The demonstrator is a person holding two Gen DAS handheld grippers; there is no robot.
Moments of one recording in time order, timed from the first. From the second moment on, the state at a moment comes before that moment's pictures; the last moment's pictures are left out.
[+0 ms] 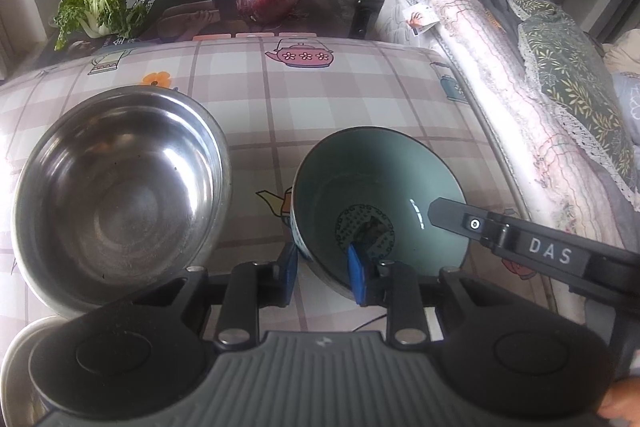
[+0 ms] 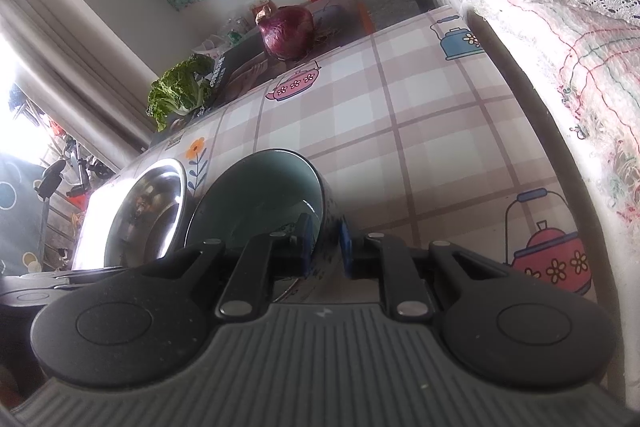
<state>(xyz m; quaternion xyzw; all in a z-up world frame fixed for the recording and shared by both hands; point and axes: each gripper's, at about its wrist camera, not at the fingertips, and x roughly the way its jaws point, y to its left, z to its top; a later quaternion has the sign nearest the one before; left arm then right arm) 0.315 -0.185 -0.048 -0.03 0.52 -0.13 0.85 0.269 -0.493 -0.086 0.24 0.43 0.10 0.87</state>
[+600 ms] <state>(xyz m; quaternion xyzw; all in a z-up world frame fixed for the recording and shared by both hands) 0.319 -0.192 -0.052 -0.02 0.53 -0.13 0.84 0.271 -0.493 -0.089 0.23 0.43 0.09 0.87</state>
